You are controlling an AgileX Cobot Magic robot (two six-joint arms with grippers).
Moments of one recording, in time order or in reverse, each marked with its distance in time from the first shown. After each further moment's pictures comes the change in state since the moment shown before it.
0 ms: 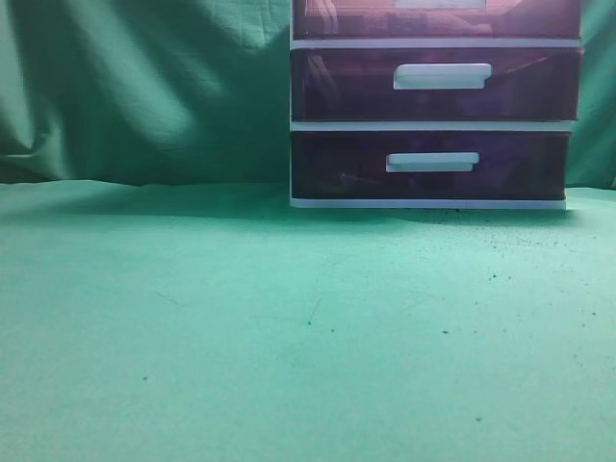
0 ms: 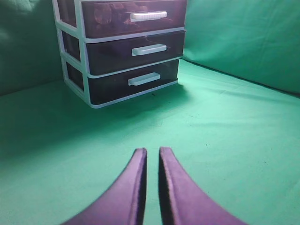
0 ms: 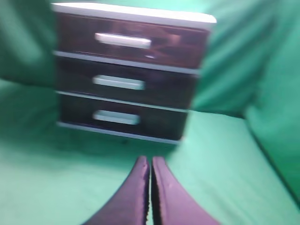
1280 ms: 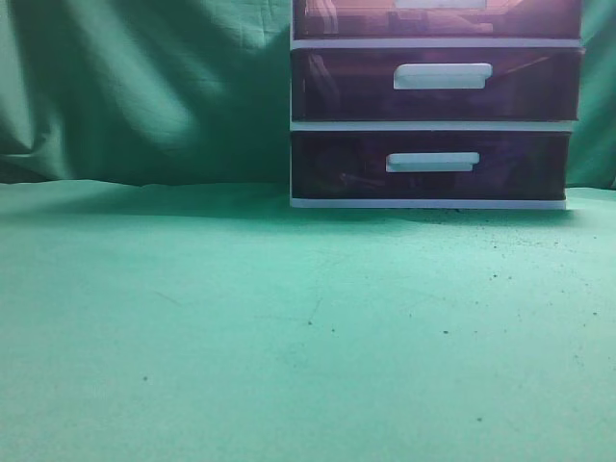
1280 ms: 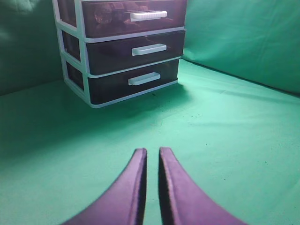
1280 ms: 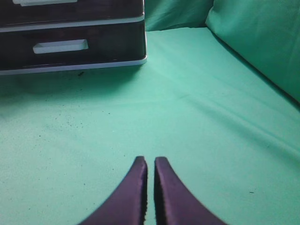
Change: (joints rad) left arm 0.000 0.000 0.000 0.000 0.000 0.000; right arm -0.113 -0.083 0.256 -0.152 0.023 0.290
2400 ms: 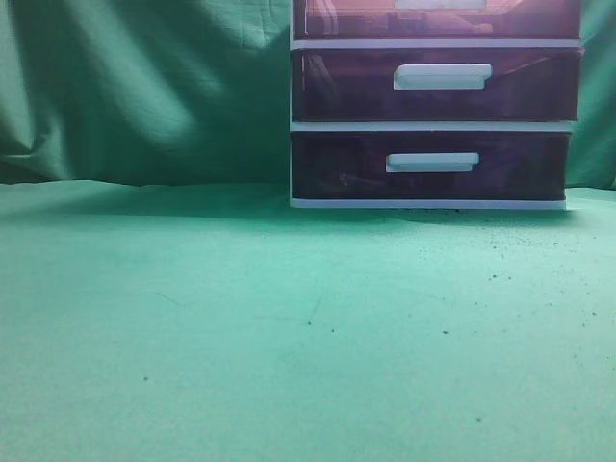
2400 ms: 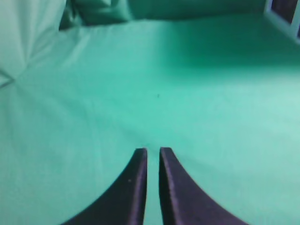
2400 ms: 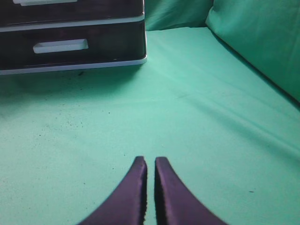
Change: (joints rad) left arm 0.720 -0.046 0.400 0.106 -0.223 0.002; right arm 0.000 0.000 0.002 0.000 0.000 0.000
